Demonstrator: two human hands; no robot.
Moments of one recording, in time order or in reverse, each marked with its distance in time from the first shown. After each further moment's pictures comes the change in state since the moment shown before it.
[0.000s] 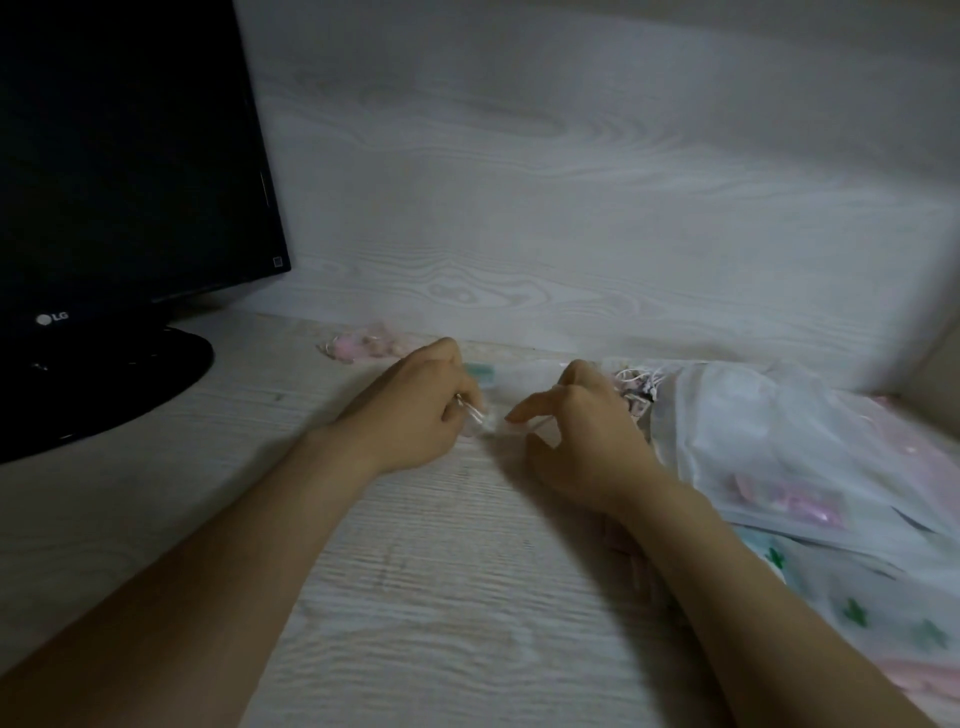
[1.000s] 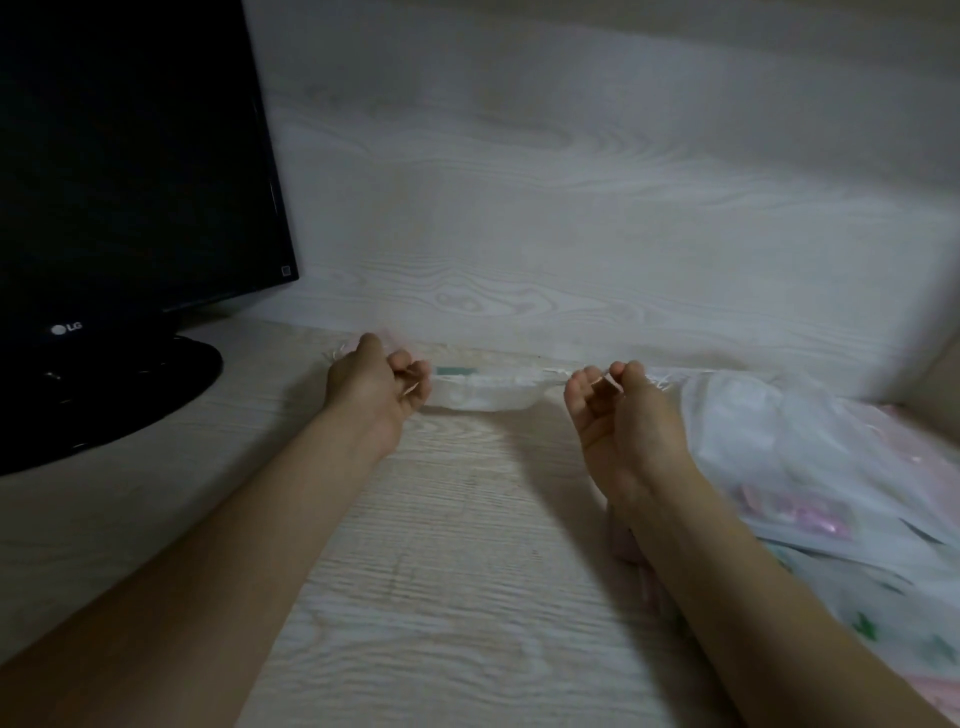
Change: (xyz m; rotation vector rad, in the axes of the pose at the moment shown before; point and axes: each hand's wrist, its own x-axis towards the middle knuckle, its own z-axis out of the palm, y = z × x) left_hand 0.024 -0.015 -0.007 -1.540 0.674 -0.971; right_hand 0.020 -0.011 -0.011 1.927 0.571 0.787
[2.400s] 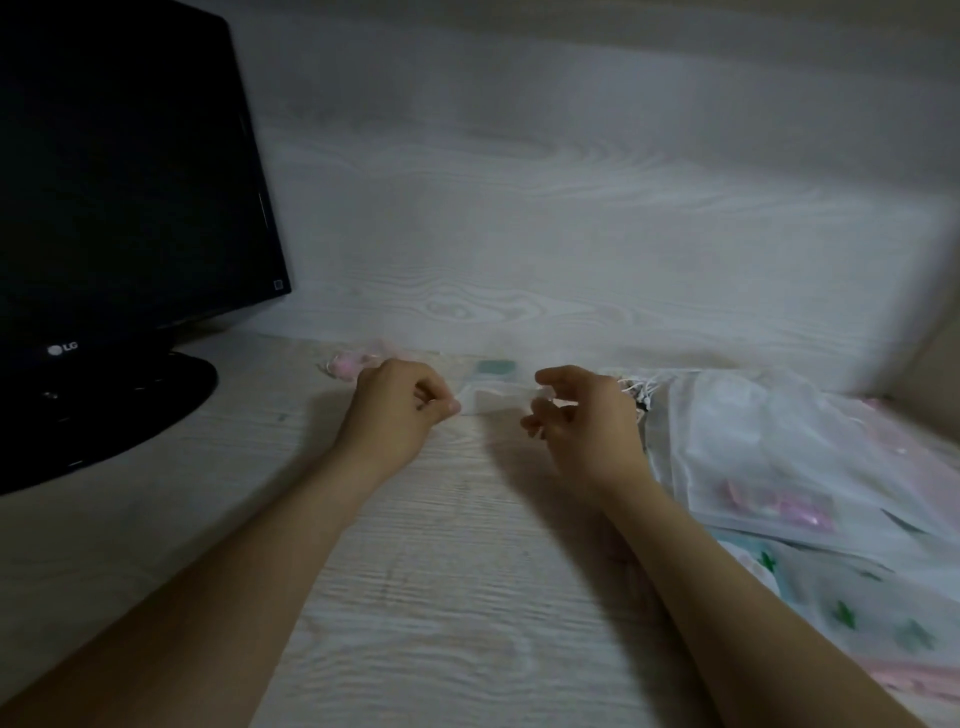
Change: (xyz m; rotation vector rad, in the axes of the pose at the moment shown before) left_hand -0.012 -0.016 -0.017 1.183 -0.329 0.748; right_hand 0.012 0.013 -0.022 -1.361 -0.265 -0.615
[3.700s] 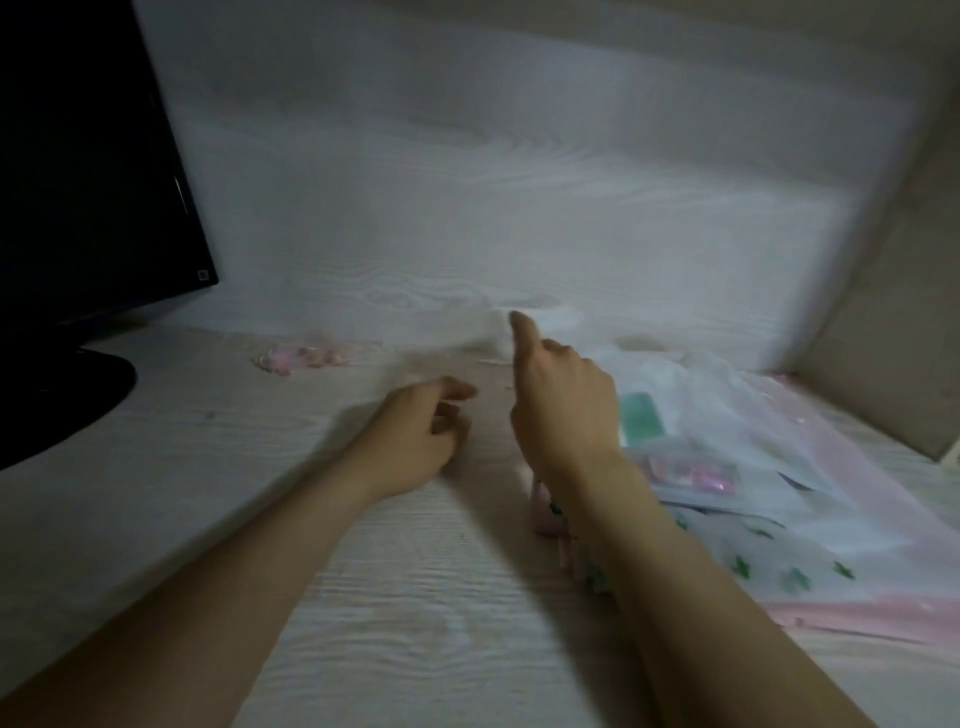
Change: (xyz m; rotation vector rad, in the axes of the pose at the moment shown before) left_hand -0.017 0.033 0.050 -0.032 -0.272 0.124; right_hand -0.017 -0.046 -0.041 -0.913 0.046 -0.223
